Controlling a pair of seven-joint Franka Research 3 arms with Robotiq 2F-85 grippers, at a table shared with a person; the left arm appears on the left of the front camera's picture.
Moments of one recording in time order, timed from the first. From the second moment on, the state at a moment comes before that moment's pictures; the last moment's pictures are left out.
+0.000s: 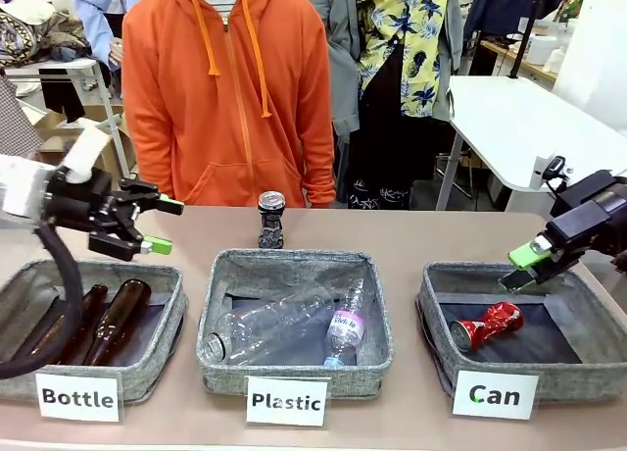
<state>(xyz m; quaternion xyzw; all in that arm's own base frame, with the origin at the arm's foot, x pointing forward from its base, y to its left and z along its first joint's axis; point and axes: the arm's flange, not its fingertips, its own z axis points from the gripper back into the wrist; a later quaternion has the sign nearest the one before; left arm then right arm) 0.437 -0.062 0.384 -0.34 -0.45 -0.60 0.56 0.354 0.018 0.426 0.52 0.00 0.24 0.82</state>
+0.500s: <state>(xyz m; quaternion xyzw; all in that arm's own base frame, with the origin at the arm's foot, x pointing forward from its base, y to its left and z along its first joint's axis) 0.429 -0.062 0.395 -0.37 -0.46 -0.60 0.55 0.354 0.018 0.426 0.52 0.00 0.24 0.82</state>
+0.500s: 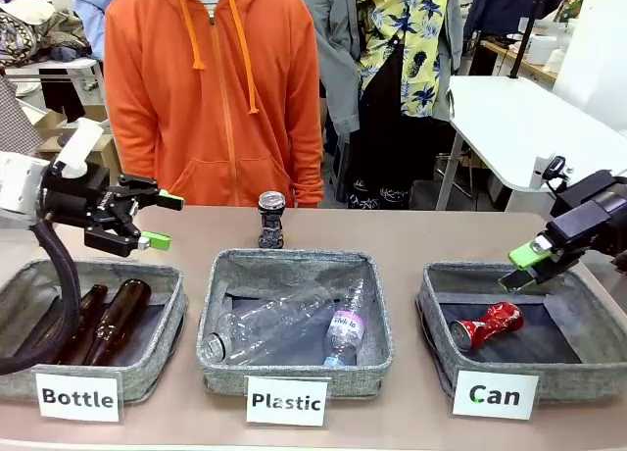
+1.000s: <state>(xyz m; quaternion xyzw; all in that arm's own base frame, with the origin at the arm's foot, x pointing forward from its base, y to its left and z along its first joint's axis) 0.545 -0.115 0.384 -0.29 -0.42 -0.54 0.66 0.354 0.018 0.426 0.52 0.00 0.24 0.82</state>
